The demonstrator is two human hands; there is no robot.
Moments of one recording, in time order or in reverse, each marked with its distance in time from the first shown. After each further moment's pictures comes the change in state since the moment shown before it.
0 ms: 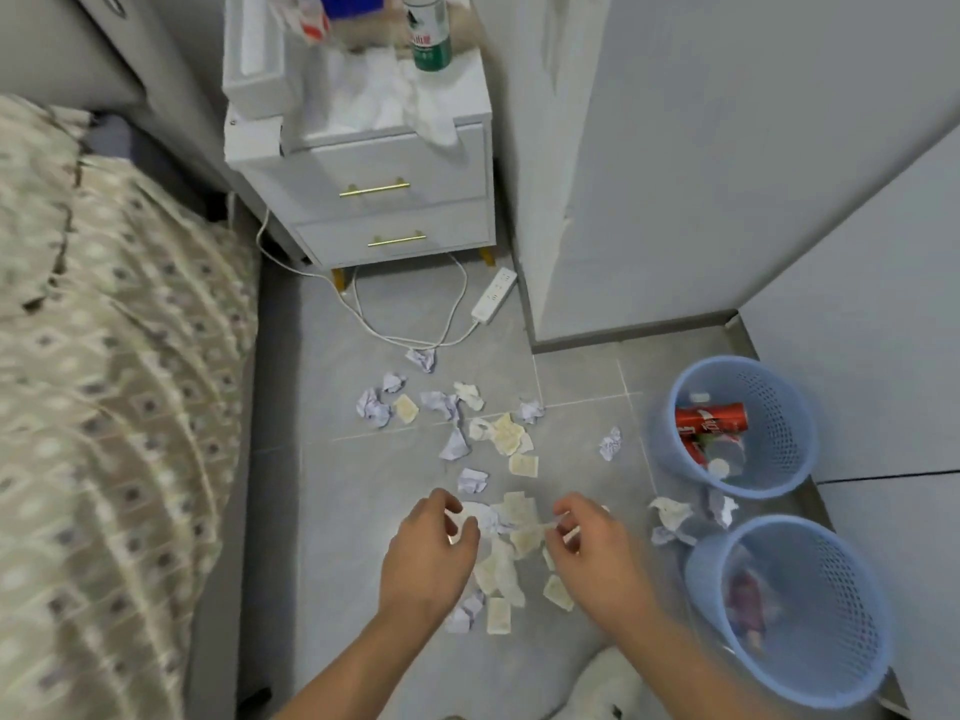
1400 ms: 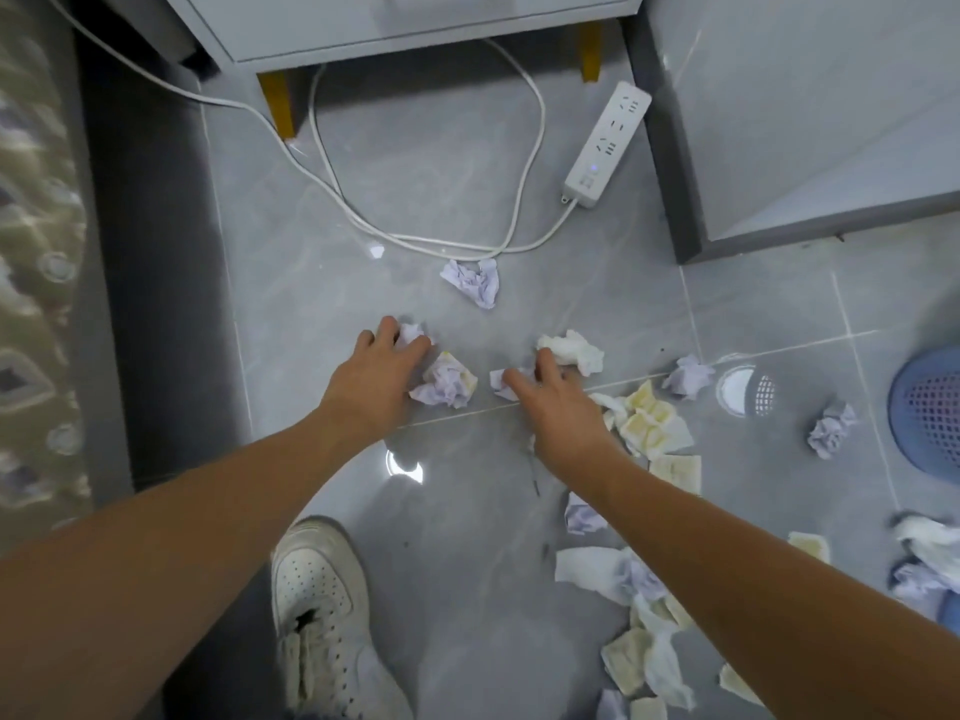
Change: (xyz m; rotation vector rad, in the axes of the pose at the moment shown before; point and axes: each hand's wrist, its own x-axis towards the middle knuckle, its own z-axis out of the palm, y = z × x) left_hand 0.491 -0.245 0.046 0.679 -0.253 0.421; right_hand 0.393 -0.005 0.315 -0.581 -0.154 -0.186
